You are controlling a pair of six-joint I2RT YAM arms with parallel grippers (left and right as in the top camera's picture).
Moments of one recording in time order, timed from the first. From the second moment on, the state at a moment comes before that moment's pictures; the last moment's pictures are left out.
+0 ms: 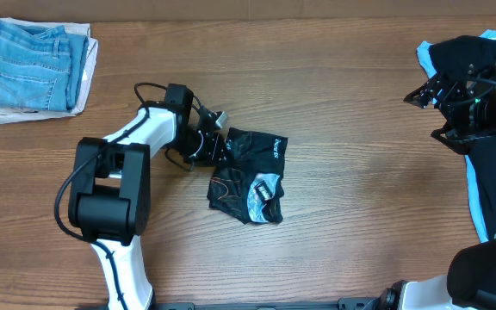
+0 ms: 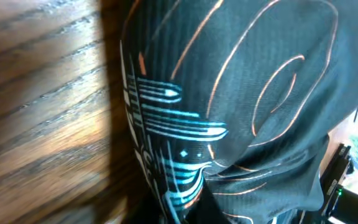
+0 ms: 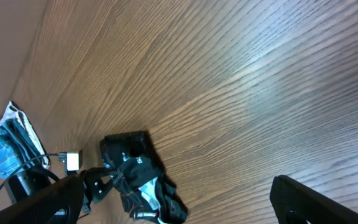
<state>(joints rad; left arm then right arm) -0.17 2.12 1.32 -0.74 0.71 0.05 -0.35 1.65 1.65 -1.31 -0.49 0.36</state>
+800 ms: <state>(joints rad) 0.09 2.16 1.41 -0.32 0.52 -0.11 -0.35 1.65 1.65 -1.37 -0.49 0.36</state>
